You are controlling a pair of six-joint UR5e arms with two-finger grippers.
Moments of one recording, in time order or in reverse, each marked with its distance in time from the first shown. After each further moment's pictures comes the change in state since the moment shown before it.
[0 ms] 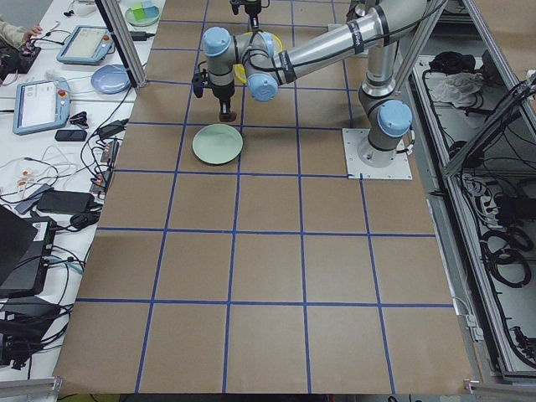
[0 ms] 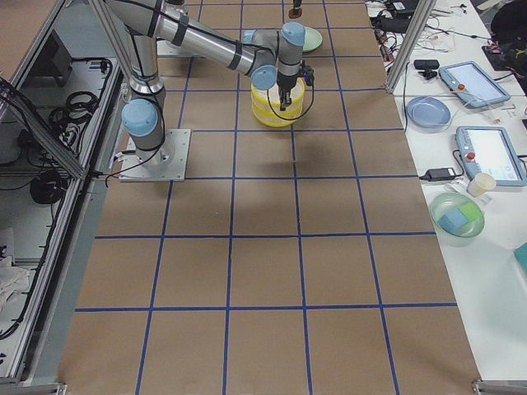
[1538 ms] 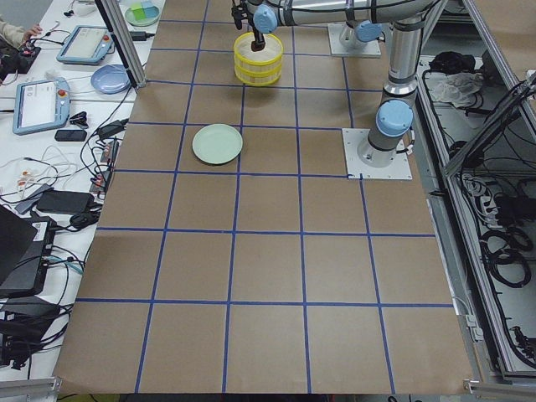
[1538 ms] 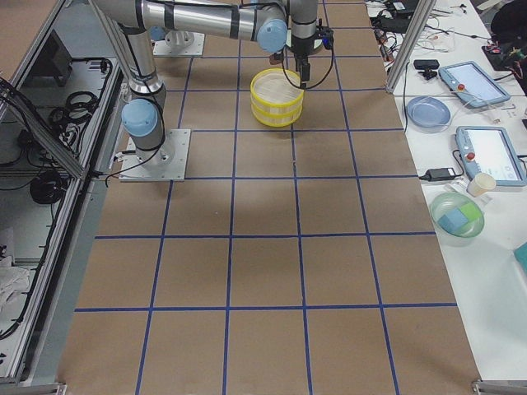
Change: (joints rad) left arm -0.613 -0.079 0.035 0.151 -0.121 -0.810; right arm -0.019 -0.066 -0.336 0.280 -0.014 0.032
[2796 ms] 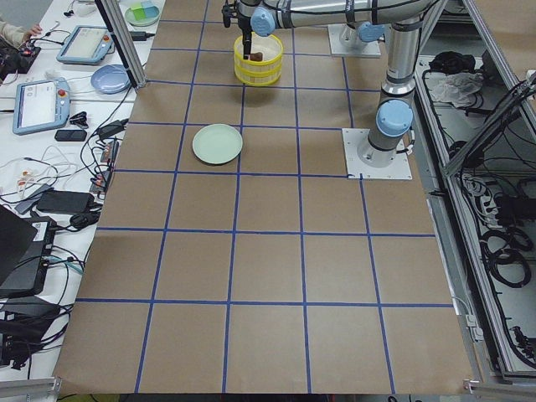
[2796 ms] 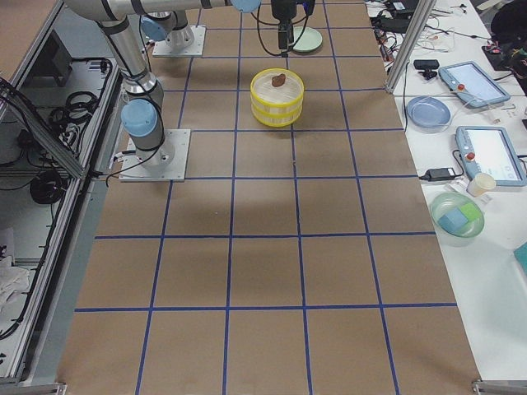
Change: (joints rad) left arm 0.161 0.084 0.010 -0.060 0.171 0.359; right arm 0.062 -0.155 0.003 0.089 -0.002 0.311
